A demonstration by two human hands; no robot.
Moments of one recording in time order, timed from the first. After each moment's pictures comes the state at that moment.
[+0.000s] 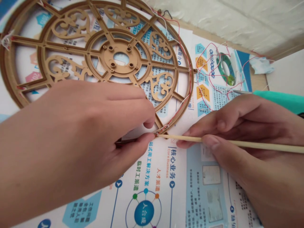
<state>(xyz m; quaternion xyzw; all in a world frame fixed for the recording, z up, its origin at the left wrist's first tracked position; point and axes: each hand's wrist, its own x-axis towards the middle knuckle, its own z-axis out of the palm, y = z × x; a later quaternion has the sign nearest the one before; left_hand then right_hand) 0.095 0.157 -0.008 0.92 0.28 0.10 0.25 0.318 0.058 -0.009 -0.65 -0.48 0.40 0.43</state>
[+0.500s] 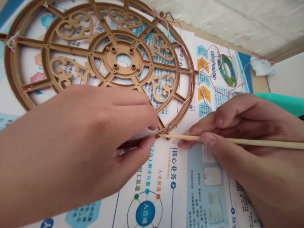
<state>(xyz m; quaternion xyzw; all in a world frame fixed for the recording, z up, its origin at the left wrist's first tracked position) 0.096 0.151 -0.009 0.91 0.28 0.15 0.25 0.314 0.059 -0.009 -0.64 -0.49 0.41 0.43</state>
